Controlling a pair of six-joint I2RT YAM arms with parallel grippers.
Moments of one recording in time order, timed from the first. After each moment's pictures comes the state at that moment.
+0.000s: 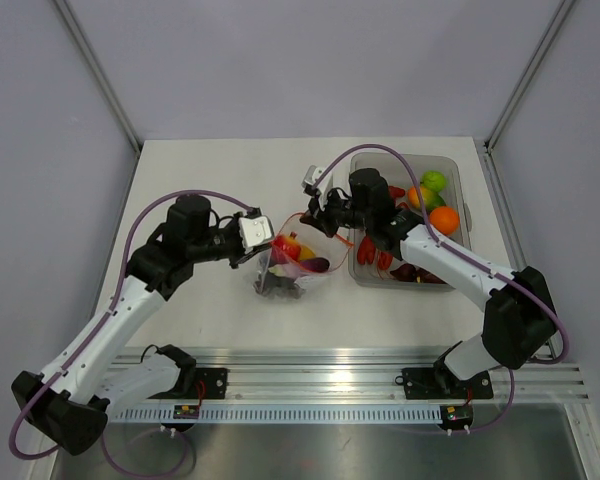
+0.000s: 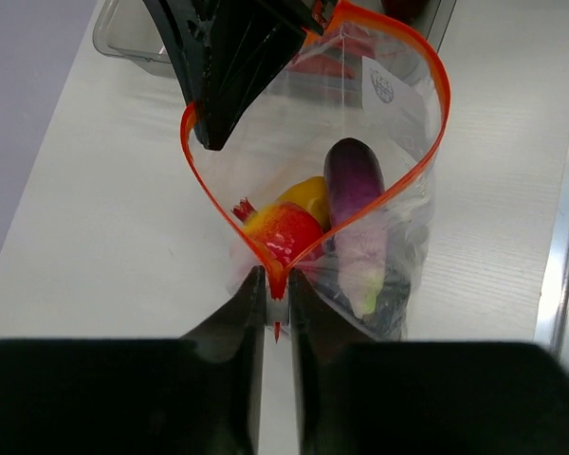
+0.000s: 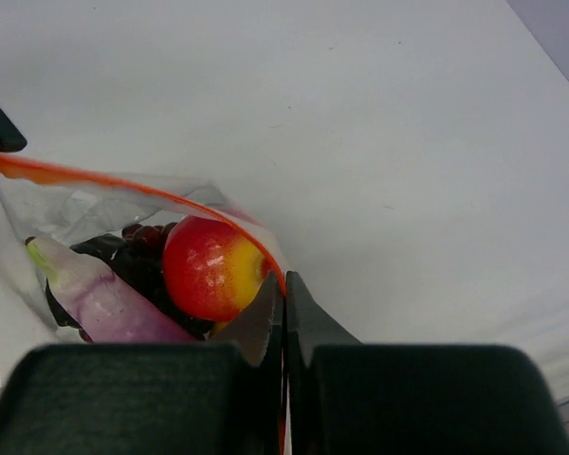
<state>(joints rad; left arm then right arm) -0.50 0.98 1.00 -0.52 0.57 0.63 0.64 1.50 1.15 -0.02 -0.48 -0.29</state>
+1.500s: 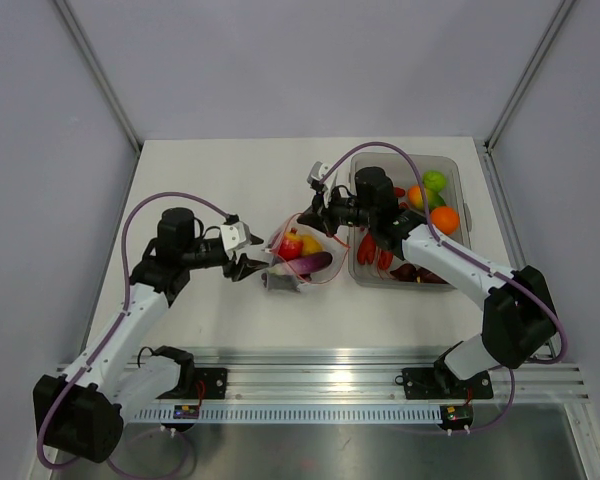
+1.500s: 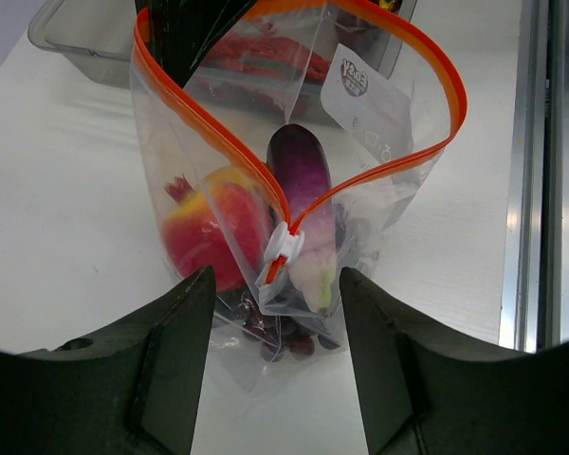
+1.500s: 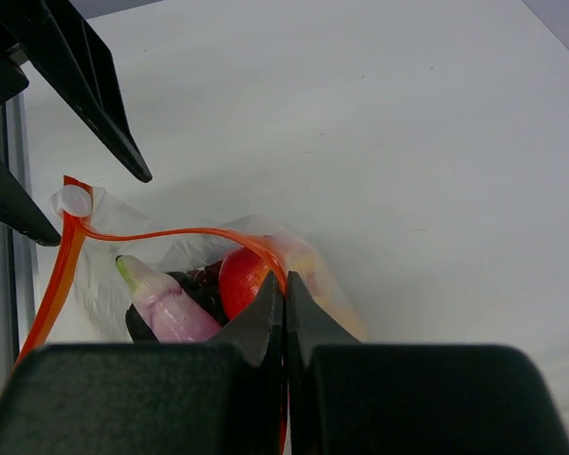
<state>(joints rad) -0.27 0.95 0.72 -0.25 0.93 0.55 0.61 1.50 1.12 0.06 -0.59 -0.19</state>
